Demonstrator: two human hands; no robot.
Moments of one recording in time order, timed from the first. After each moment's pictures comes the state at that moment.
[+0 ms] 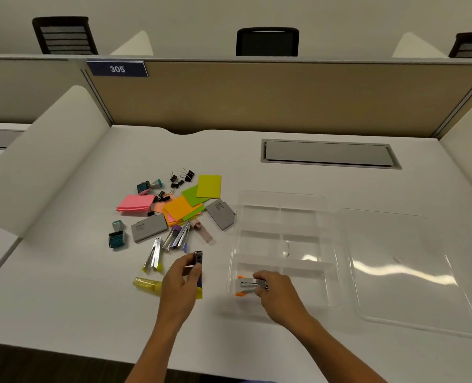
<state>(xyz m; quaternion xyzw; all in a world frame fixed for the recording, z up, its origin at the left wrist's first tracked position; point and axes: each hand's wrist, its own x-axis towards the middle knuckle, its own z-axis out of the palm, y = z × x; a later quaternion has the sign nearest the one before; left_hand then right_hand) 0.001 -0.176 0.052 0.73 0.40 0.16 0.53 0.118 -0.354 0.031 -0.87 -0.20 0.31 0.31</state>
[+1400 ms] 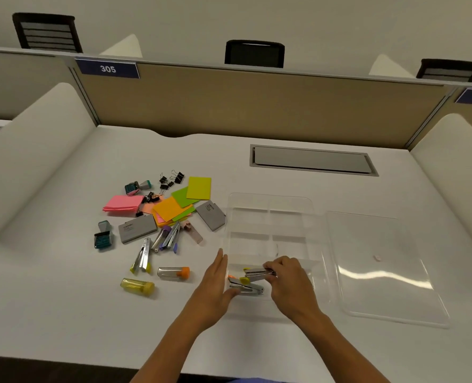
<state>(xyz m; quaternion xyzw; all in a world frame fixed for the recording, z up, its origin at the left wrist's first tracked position) 0.026 -0.214 0.018 0.89 0.17 -0.06 0.42 0.133 -0.385 0.042 -0.93 -0.28 0.11 0.22</state>
